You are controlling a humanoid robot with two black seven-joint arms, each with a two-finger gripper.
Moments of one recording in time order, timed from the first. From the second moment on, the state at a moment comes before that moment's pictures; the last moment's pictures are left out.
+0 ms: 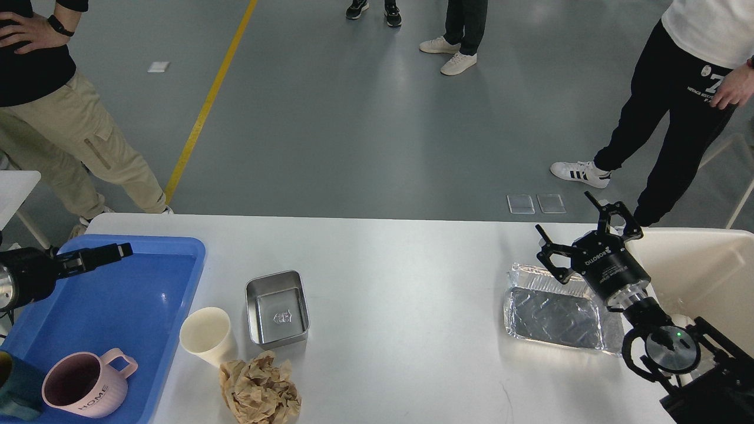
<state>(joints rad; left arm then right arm) -0.66 0.95 -0.31 -1.04 1.18 -0.23 -0.28 0.33 -0.33 1.12 0.86 0.07 0.61 0.09</state>
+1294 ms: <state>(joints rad) -0.61 1.50 -0.33 -1.69 0.41 -0.20 0.02 0.31 -0.32 1.11 0.86 0.06 0.60 0.09</state>
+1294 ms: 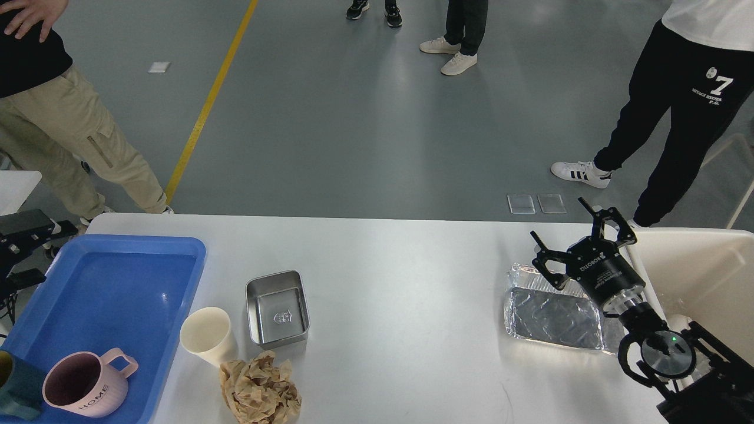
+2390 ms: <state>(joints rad) -0.62 1.32 -0.26 -1.43 0.74 -0.19 -0.16 0.31 -0.32 1.12 0.86 0.06 0.60 0.09</state>
